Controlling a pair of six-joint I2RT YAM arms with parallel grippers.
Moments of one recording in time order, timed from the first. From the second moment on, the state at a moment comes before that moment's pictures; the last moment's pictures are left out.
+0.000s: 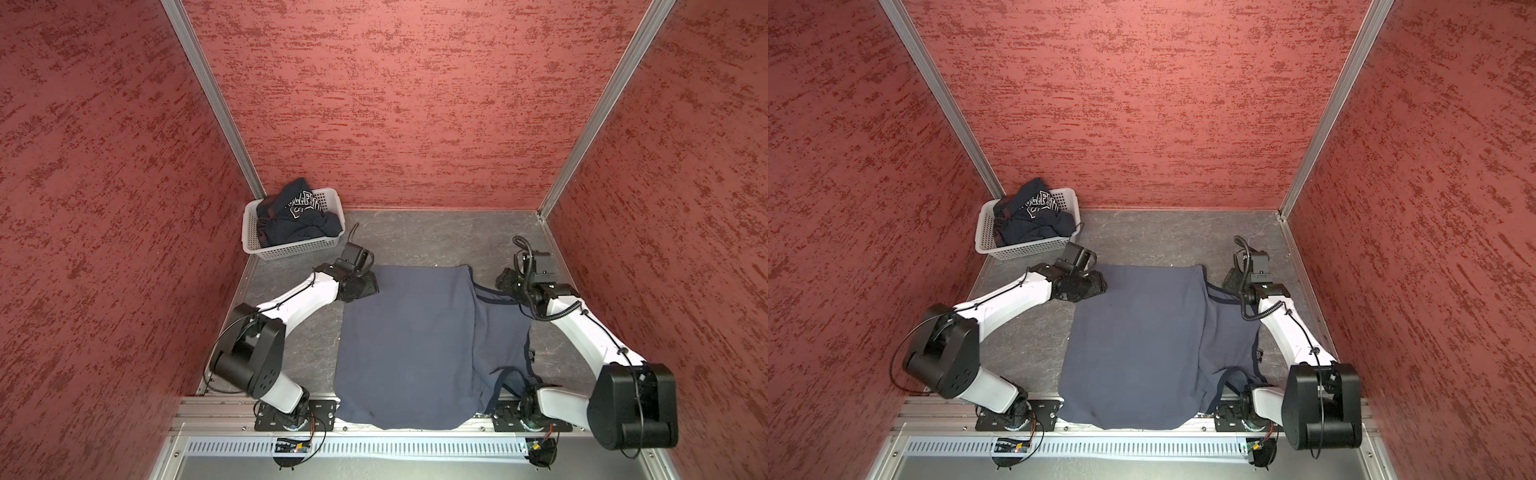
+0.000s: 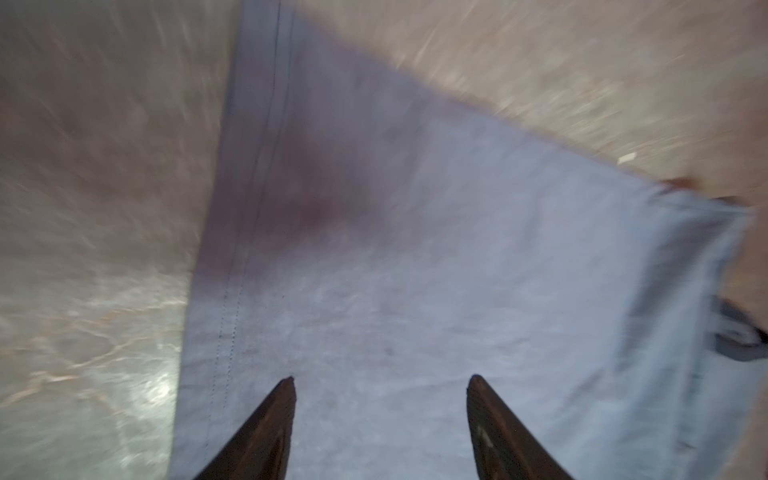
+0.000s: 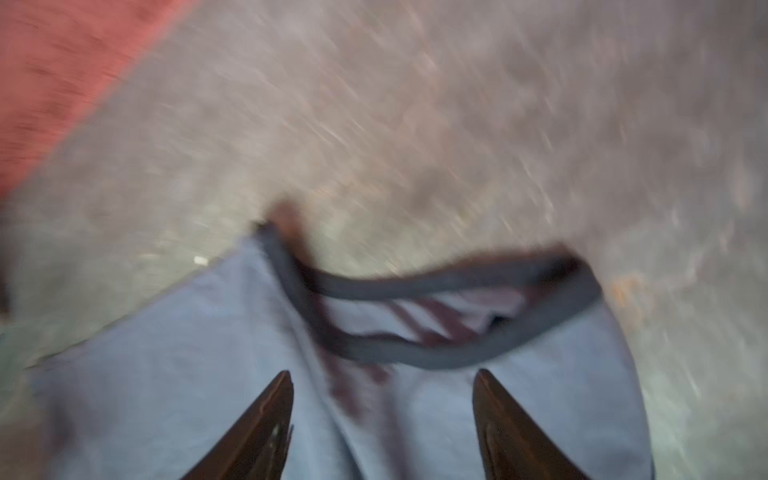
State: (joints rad) left arm -0.44 1.60 0.99 -0.50 0.08 -0.70; right arm -0.01 1.25 0.74 -0.45 -0.04 0.61
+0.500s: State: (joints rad) left arm -0.34 1.80 1.03 -0.29 0.08 -0.75; right arm -0.20 1.54 0.74 -0.27 -0.09 0.68
